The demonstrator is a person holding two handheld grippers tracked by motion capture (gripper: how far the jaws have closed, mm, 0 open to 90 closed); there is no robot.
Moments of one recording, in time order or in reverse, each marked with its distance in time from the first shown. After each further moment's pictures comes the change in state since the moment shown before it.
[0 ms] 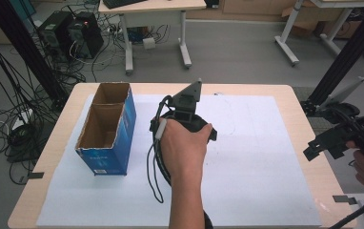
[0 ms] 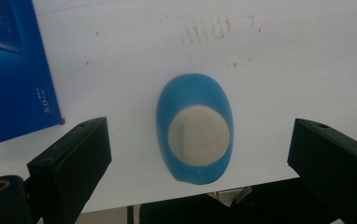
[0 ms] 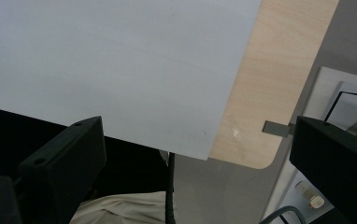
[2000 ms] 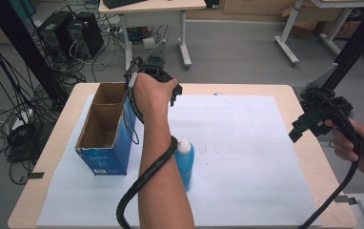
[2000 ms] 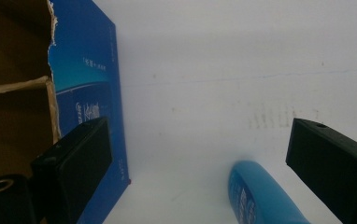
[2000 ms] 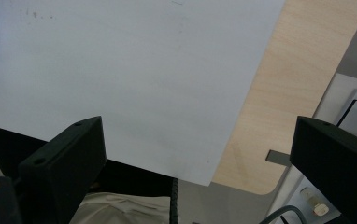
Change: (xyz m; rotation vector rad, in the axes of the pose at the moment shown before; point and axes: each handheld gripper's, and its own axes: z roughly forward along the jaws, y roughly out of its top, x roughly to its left) left arm 0.074 0.091 -0.005 -0.036 0.063 -0.099; right arm -0.016 0.066 0.018 0.049 0.053 -0.020
